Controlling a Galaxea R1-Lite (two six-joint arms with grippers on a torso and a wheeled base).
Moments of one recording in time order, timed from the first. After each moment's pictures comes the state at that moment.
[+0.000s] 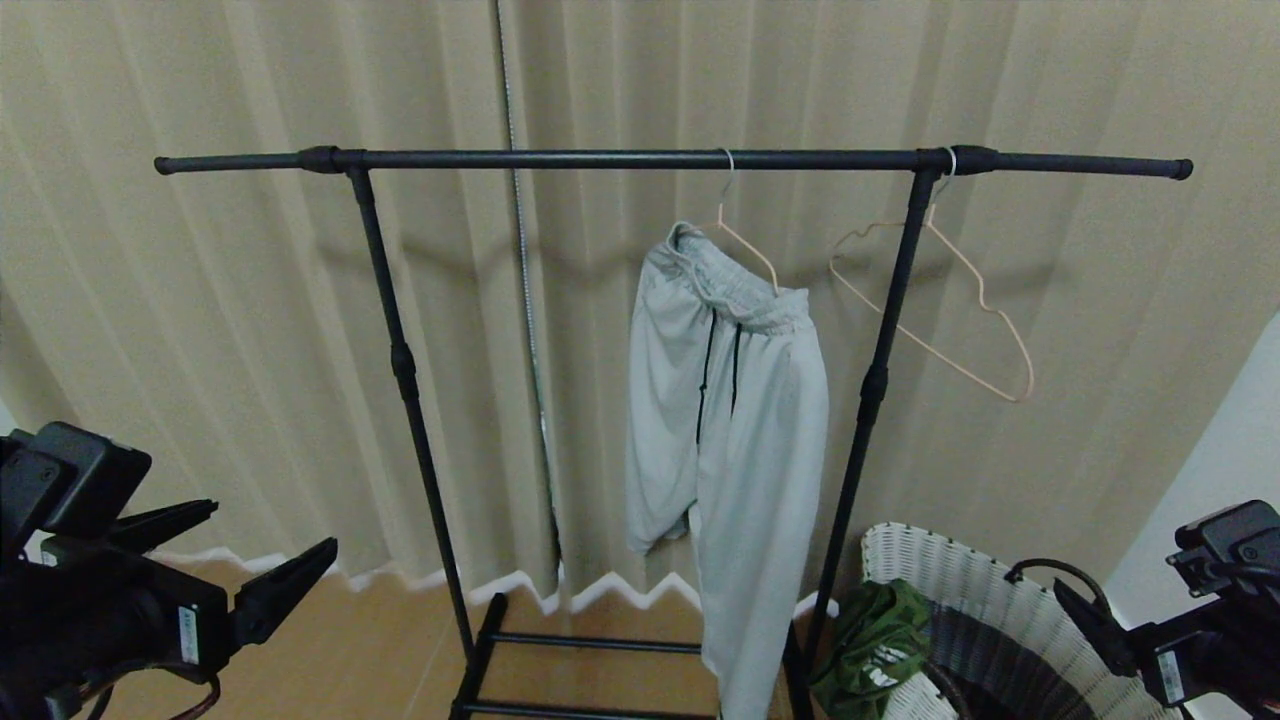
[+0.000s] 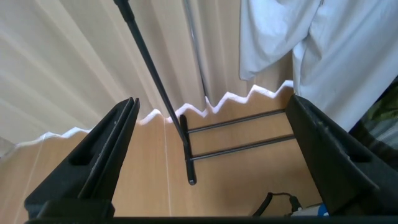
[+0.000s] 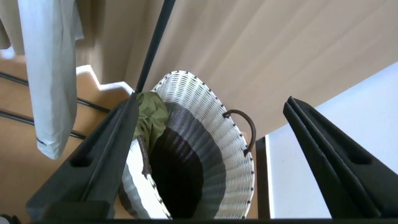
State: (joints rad) left arm -0.16 1.12 -0.30 -0.48 -0.01 0.18; right arm 0.08 1.32 0.00 -0.96 -0.16 -0.35
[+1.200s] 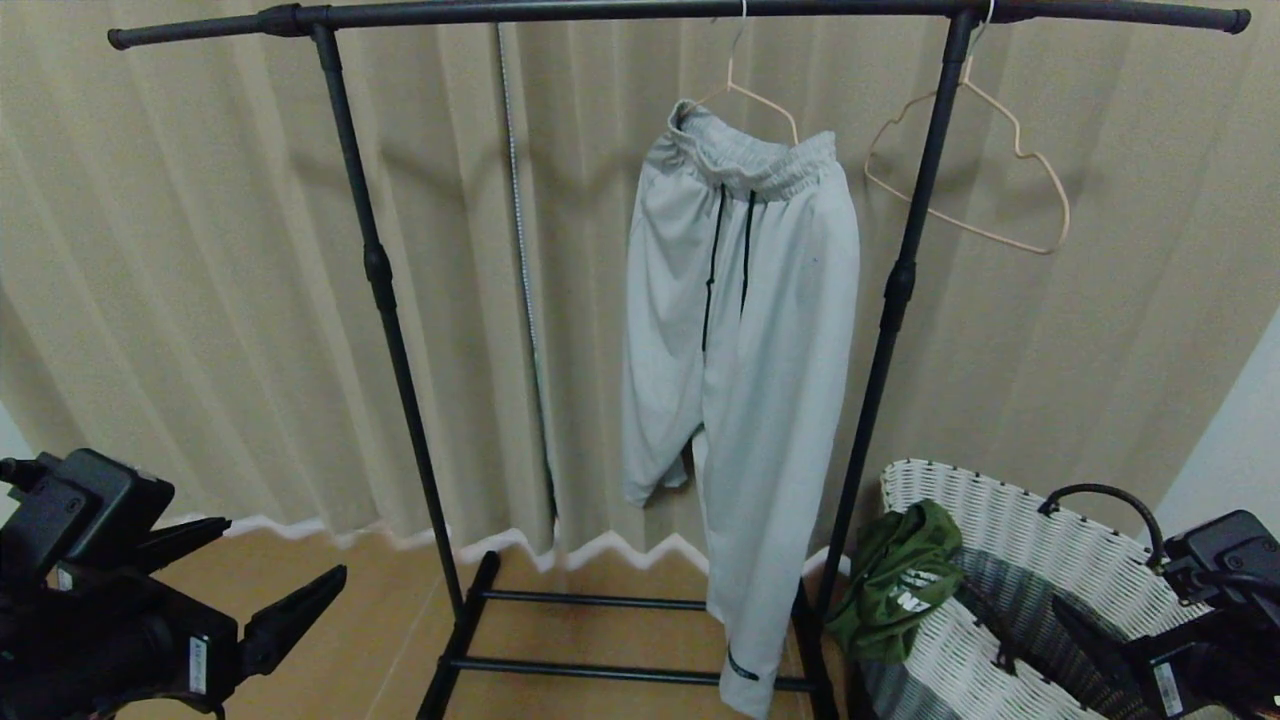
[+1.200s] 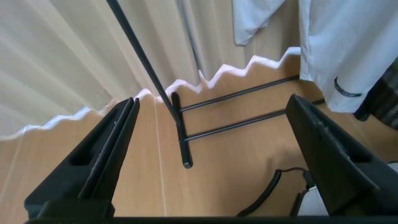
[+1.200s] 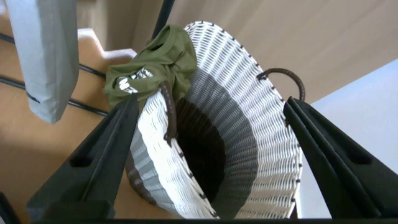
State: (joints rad) left arm -0.19 1.12 -0.26 -0.49 -0.01 0.23; right arm 0.08 1.32 0.00 -0.91 -0.16 -0.35
